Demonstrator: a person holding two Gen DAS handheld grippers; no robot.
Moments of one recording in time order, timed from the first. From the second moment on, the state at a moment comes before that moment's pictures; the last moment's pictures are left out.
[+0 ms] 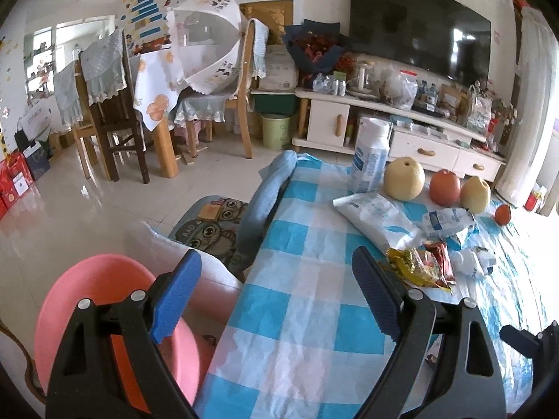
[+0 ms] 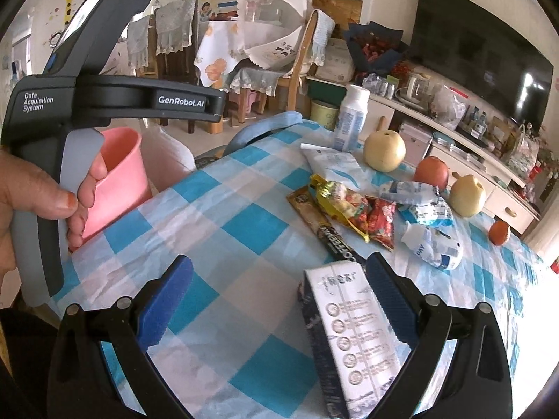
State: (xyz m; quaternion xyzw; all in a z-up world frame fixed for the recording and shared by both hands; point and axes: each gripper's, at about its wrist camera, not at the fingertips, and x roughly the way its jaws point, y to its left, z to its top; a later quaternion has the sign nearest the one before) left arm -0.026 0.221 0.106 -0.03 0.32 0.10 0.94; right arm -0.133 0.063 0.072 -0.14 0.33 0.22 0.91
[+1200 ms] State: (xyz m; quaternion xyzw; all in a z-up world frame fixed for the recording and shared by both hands) left arm 0.038 0.146 0.054 -0.16 0.39 -0.08 0.90; right arm -0.025 -0.129 0.058 0.10 0.39 0.14 0.90
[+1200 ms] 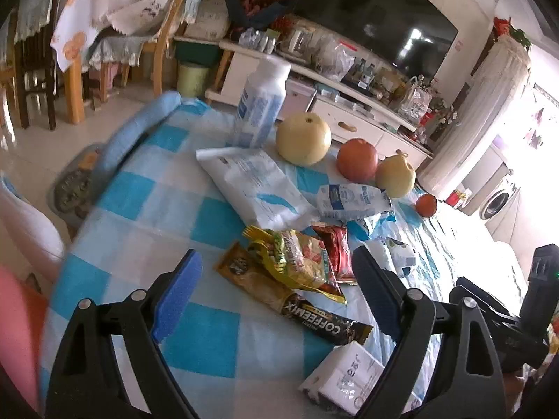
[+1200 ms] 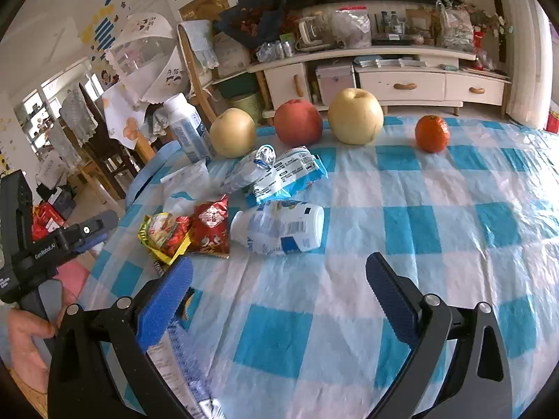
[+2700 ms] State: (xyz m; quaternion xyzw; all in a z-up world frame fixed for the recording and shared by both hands) left arm 0.082 0.109 0.021 -0.08 0.42 -0.07 0.90; right arm 0.006 -0.094 0.037 0.03 0.42 0.23 0.88
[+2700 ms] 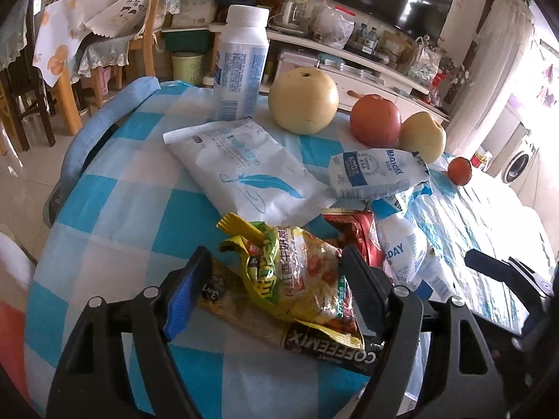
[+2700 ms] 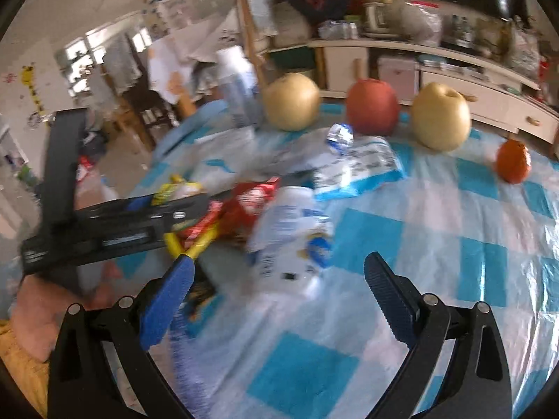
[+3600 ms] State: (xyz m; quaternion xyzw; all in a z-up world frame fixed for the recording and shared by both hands) left arm 0.063 0.103 0.028 -0.08 0.40 -0.07 0.91; right arm 0.014 -0.085 0.017 0.00 0.43 0.20 0.88
